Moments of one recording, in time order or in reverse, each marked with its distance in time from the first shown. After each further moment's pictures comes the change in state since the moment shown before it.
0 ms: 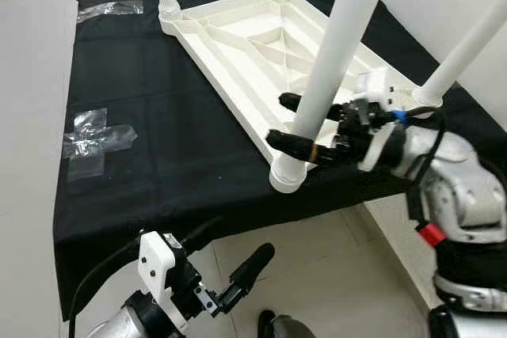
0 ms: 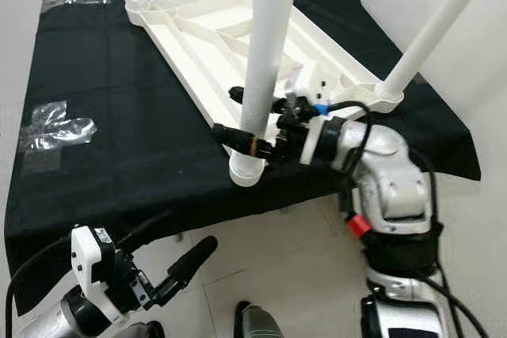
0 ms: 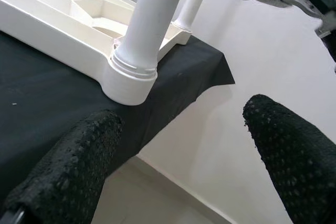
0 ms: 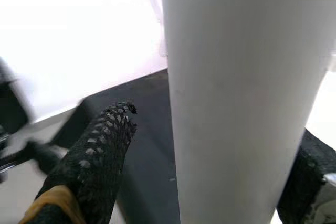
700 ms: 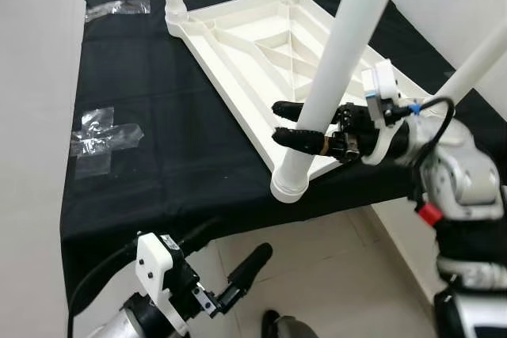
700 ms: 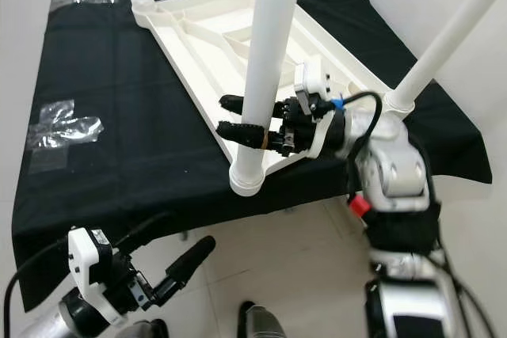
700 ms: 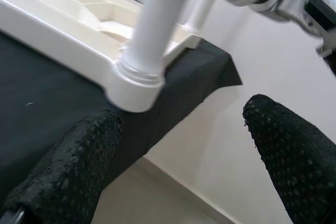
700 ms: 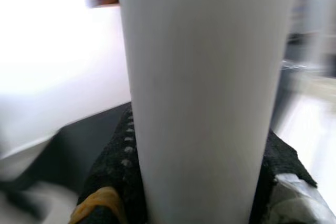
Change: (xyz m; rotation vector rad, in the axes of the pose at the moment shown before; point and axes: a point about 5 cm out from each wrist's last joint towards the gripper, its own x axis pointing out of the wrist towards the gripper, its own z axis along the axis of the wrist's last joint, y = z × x) left arm -0.003 0.002 0.001 0.008 0.000 0.024; right arm 0.017 0.007 -0.020 0.015 -0.064 -0.301
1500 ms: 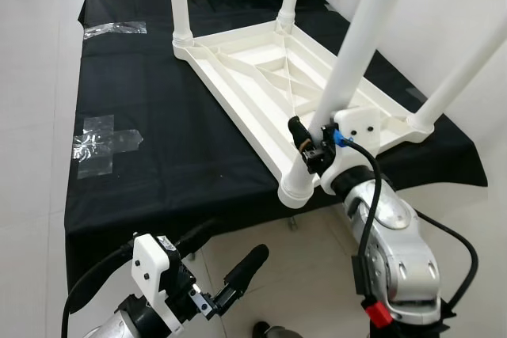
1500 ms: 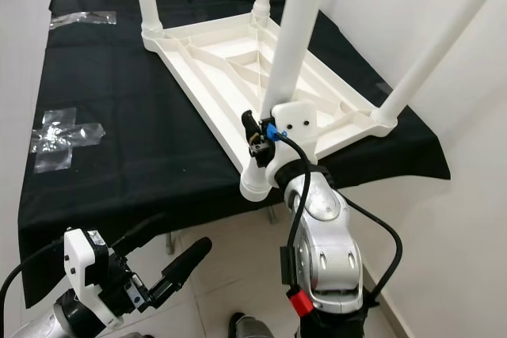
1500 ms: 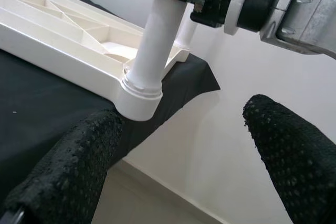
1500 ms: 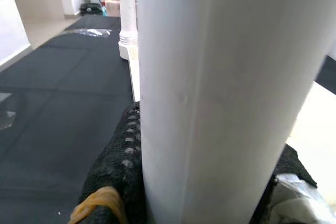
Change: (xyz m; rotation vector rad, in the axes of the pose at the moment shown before) left arm 0.001 -0.002 0.000 -0.006 -0.003 -0.008; right arm -0.001 0.028 -0.019 0.034 0.141 -0.666
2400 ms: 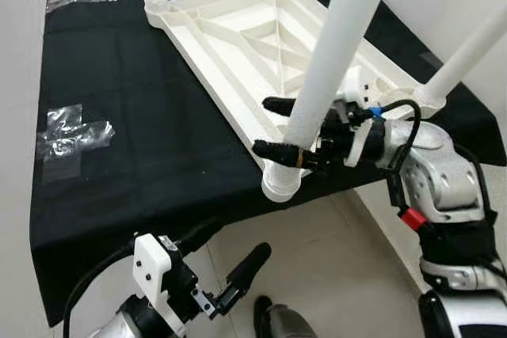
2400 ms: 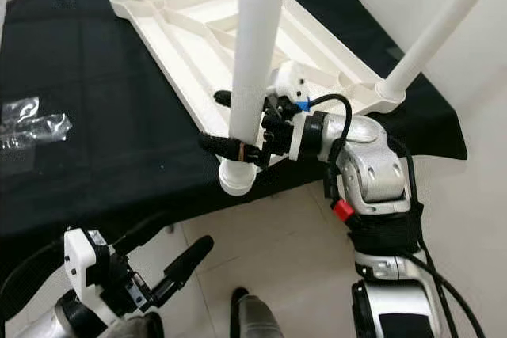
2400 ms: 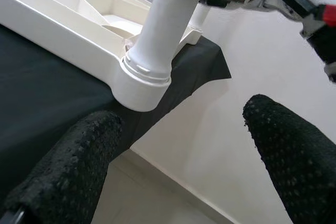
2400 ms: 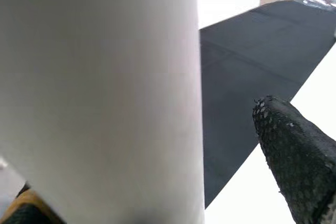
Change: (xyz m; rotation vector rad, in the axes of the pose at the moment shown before) left arm -0.001 -0.005 0.004 0.006 -0.008 0.011; right arm 0.027 -0.044 0.041 -0.124 -0.019 0.983
